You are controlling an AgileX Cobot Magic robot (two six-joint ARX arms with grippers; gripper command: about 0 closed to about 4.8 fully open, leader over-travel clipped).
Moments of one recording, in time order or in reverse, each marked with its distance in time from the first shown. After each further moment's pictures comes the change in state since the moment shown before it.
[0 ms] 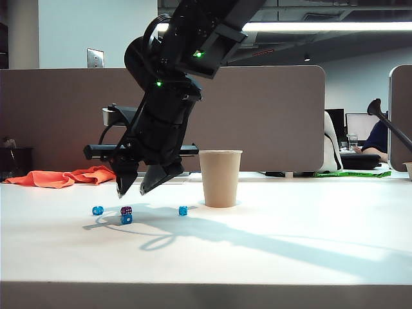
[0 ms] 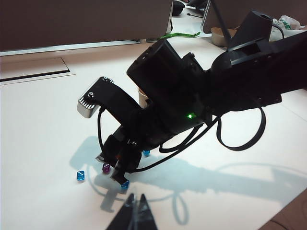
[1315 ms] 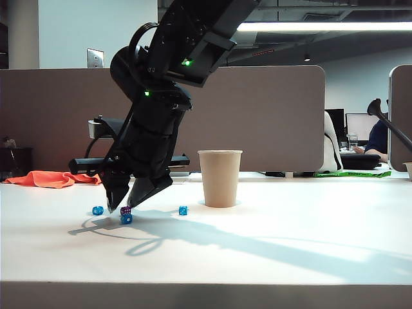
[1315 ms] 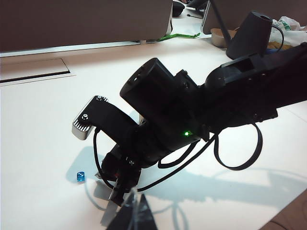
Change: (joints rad) left arm 0.000 -0.001 0.000 0.002 0.000 0.000; right arm 0.034 0.029 0.000 -0.011 -0.003 0.000
